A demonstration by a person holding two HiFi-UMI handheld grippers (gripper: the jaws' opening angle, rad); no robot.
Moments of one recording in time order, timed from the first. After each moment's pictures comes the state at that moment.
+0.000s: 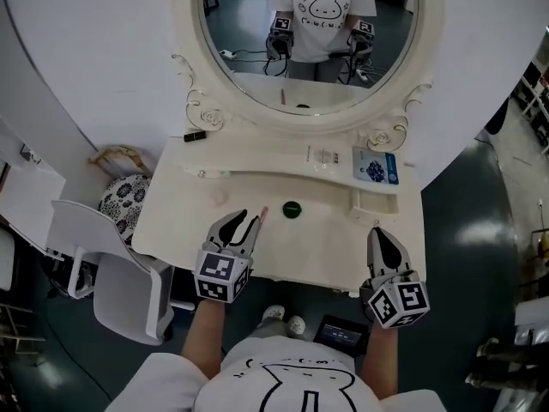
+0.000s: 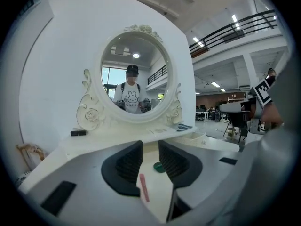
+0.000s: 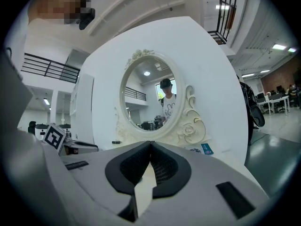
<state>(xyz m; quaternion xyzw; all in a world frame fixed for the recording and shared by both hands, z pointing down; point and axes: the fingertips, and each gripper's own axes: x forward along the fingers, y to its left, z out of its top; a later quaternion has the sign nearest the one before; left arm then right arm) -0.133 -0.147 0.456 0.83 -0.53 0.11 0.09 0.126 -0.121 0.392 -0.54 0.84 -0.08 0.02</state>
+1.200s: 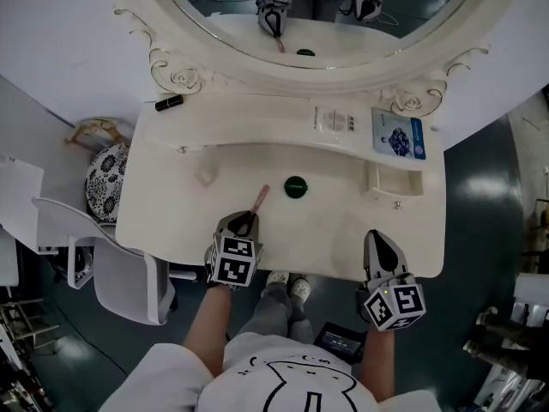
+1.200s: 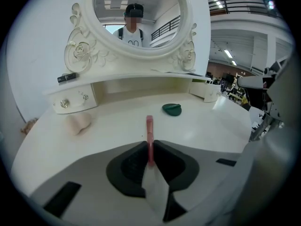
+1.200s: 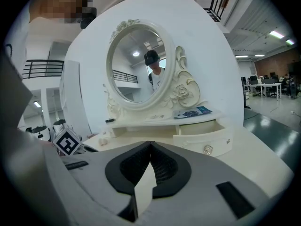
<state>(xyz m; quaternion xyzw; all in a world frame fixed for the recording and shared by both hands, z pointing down) -0.137 -0.164 0.632 0.77 -0.50 0.32 0.24 0.115 -0.137 0.510 -0.55 0.81 -0.20 -0.06</state>
